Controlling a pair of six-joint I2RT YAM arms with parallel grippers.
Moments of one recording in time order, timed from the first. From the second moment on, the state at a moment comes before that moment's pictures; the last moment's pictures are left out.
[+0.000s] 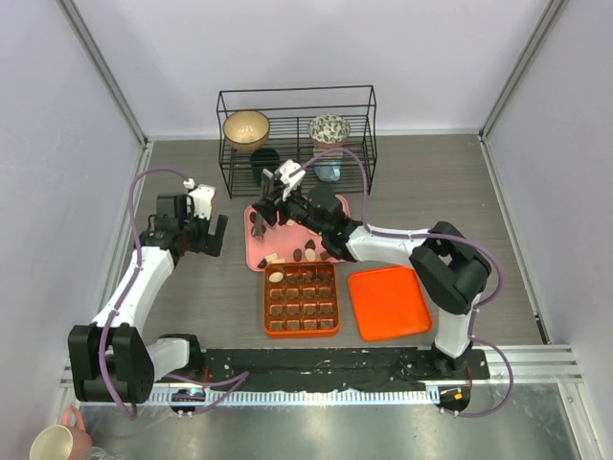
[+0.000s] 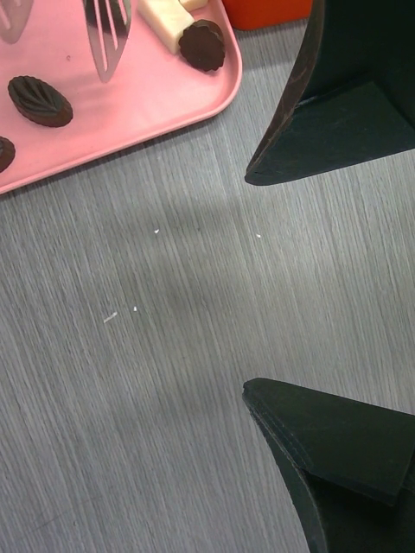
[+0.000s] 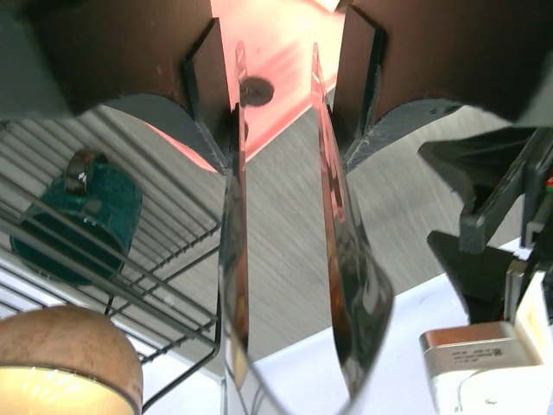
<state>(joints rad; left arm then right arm) -0.03 1.16 0.80 -0.46 0.10 0.23 0.84 1.84 1.12 0.71 -0.12 0.07</state>
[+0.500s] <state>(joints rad) -0.03 1.16 0.84 -0.49 0.11 0.23 0.84 1.97 1.19 0.78 -0.08 0.02</state>
